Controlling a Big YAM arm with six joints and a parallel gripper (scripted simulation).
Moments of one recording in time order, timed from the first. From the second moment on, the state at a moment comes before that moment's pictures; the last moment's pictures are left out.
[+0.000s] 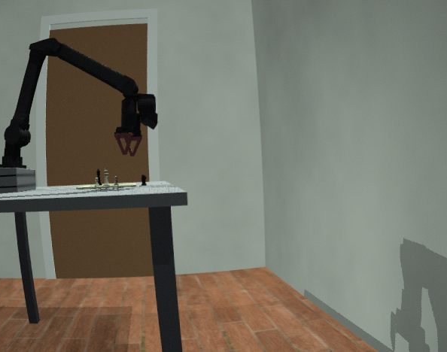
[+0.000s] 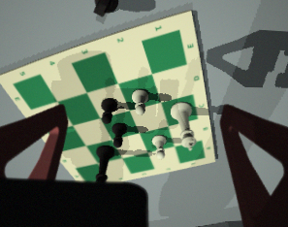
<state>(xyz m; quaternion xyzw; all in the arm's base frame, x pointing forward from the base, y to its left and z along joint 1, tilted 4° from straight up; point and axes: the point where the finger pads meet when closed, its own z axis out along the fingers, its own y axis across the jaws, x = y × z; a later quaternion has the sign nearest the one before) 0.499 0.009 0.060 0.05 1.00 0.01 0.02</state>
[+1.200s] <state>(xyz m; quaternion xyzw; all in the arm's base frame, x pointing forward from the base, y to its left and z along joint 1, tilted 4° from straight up) 0.417 -0.030 0.073 -0.63 0.78 -0.01 0.03</state>
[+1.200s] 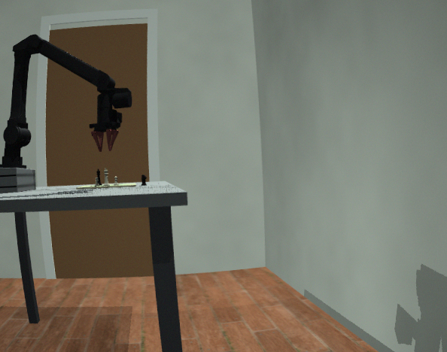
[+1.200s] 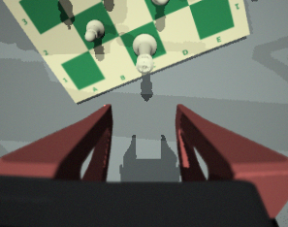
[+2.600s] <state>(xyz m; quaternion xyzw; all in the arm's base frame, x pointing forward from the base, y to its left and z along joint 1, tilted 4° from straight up) 0.417 -0.029 0.067 -0.65 0.76 -0.01 0.03</state>
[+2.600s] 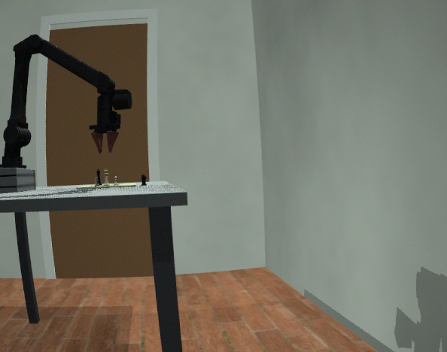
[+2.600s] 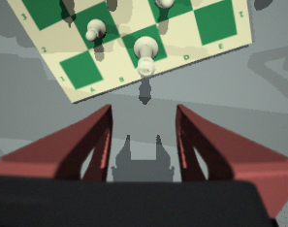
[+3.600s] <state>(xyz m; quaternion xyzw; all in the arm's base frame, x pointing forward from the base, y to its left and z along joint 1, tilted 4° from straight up) 0.417 -0.029 0.030 -0.65 0.76 -0.01 0.03</state>
